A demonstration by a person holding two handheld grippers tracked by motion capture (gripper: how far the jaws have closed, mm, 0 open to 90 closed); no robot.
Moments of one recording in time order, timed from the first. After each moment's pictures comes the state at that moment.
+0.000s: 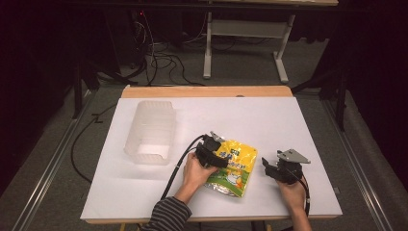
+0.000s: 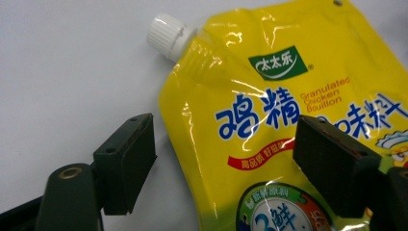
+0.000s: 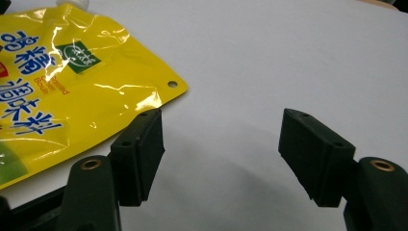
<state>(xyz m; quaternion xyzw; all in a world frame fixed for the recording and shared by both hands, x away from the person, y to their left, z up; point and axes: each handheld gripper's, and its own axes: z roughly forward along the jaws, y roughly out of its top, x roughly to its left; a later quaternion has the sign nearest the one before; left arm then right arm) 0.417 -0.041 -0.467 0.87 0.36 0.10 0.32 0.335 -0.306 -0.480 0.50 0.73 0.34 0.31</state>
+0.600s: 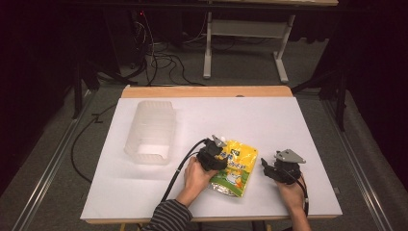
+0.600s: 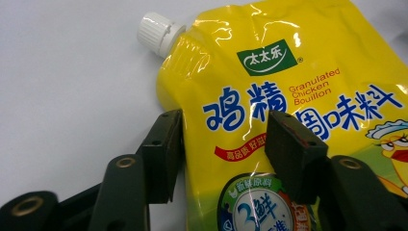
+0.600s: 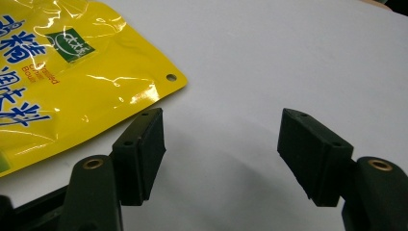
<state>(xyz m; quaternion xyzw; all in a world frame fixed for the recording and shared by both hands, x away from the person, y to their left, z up) 0.404 -0.042 -0.470 0.87 0.35 0.12 0.33 0.337 -0.300 -0.481 0.50 0.74 0.31 0.33</state>
